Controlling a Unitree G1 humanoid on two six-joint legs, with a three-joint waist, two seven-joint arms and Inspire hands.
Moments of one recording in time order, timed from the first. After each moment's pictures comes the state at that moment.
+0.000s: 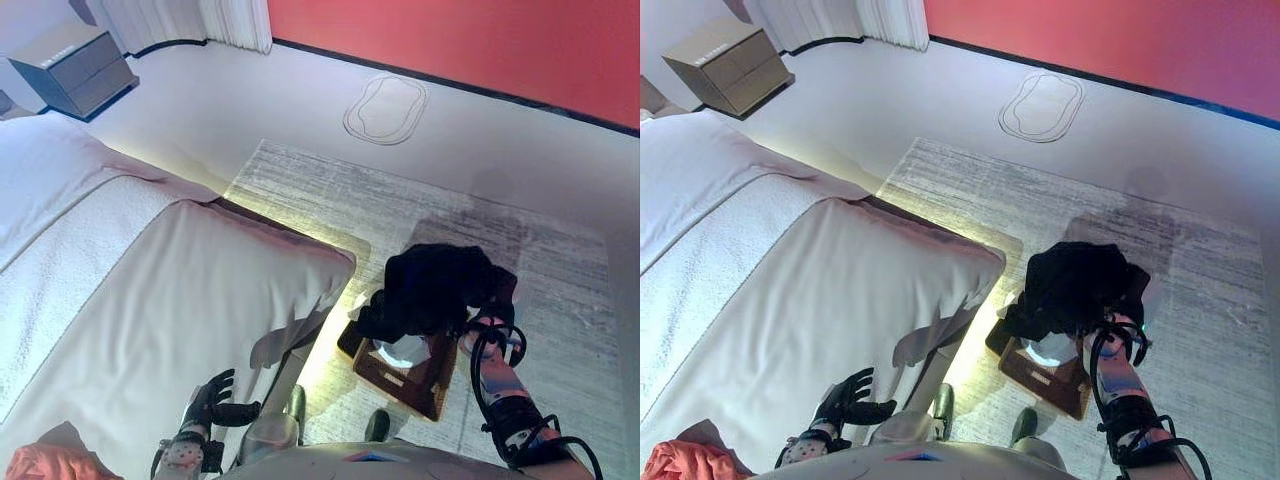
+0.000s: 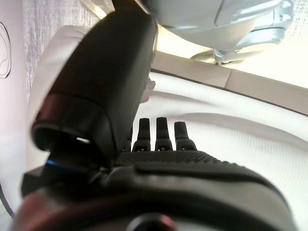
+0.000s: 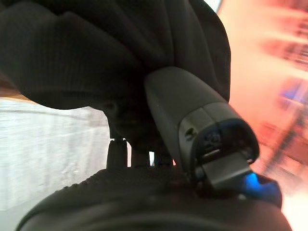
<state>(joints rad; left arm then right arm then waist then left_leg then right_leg) 0.13 0.26 -0.15 1.03 -0.11 -0.24 0.06 -0.11 -0.33 0.14 0.62 0.19 -0.01 -0.69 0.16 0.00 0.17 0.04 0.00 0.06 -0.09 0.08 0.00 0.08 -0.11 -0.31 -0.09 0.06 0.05</state>
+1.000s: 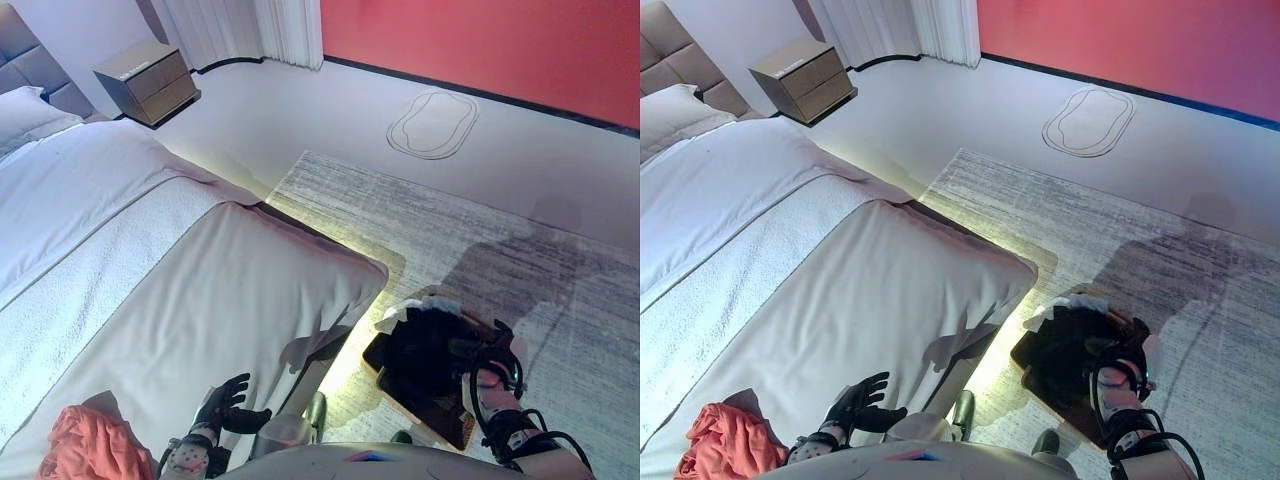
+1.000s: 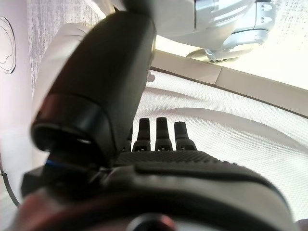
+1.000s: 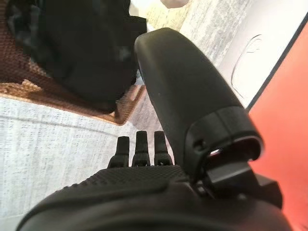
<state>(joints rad) 0.13 0.26 -0.22 1.03 -0.08 -0.27 0.01 -0.15 -0.32 0.13 1.00 0.26 -0.01 -0.62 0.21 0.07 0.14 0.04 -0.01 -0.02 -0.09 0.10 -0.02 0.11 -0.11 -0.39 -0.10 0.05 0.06</state>
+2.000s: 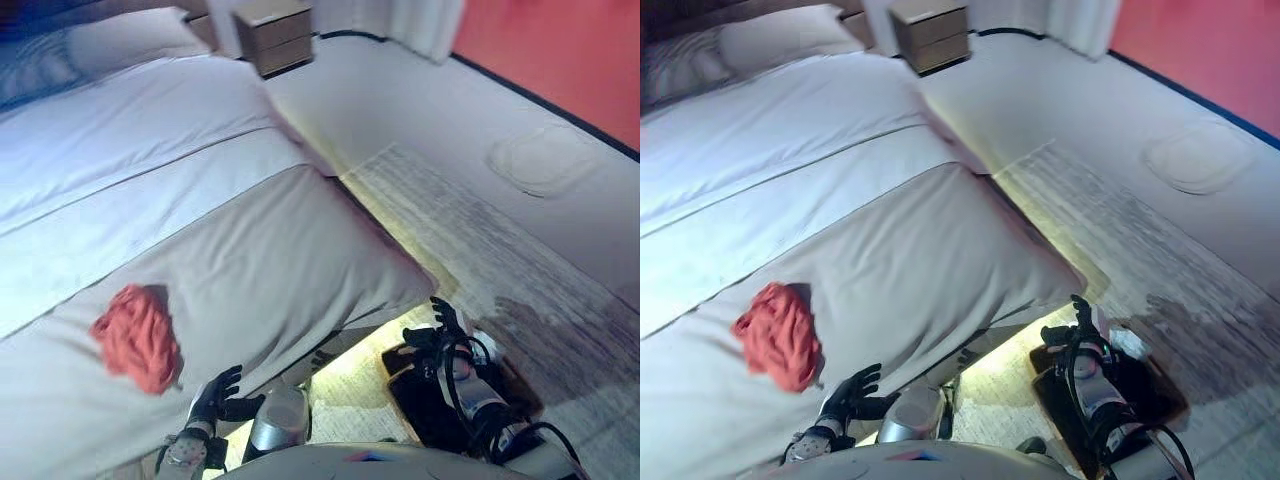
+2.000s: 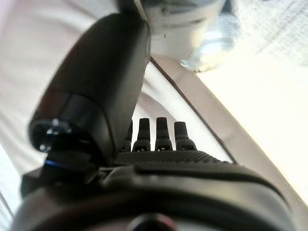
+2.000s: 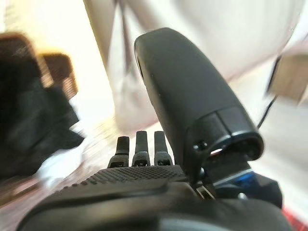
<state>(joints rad) 0.10 0.26 -0.13 1.10 -0.08 -0.27 0.01 -0.14 -0.31 0.36 0.78 0.11 -0.01 -0.41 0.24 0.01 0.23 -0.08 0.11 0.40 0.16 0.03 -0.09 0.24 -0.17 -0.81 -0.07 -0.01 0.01</state>
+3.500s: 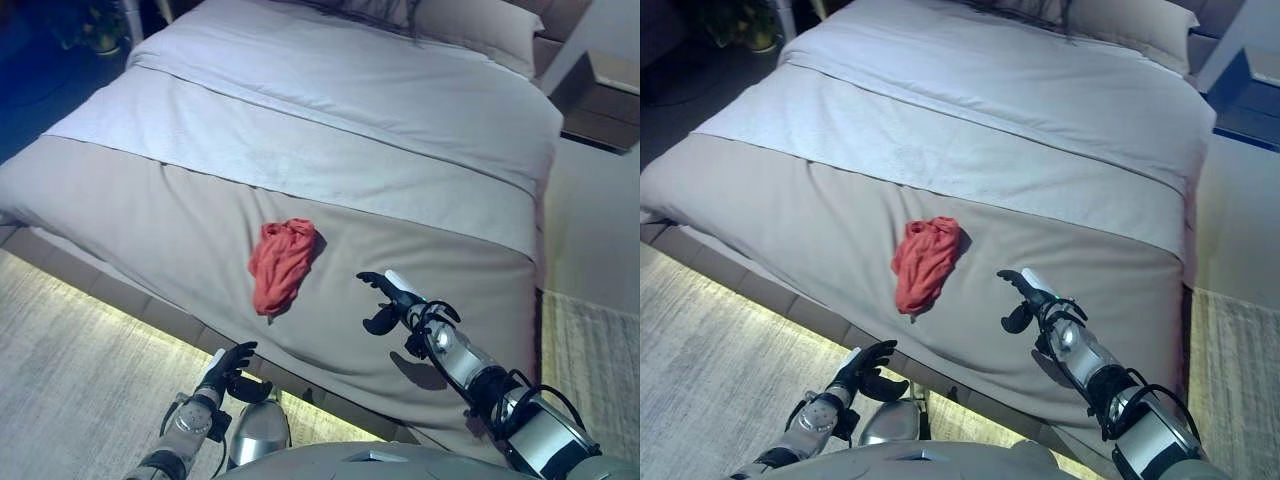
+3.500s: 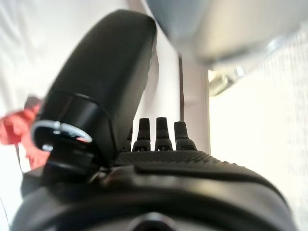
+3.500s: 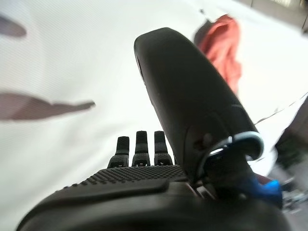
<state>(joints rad) -0.03 0.38 -0.26 1.03 0.07 -0.25 -0.01 -0.38 -0.37 0.60 0.77 -0.35 -0.12 -0.09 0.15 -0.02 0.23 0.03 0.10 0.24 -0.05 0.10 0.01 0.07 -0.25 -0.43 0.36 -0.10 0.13</state>
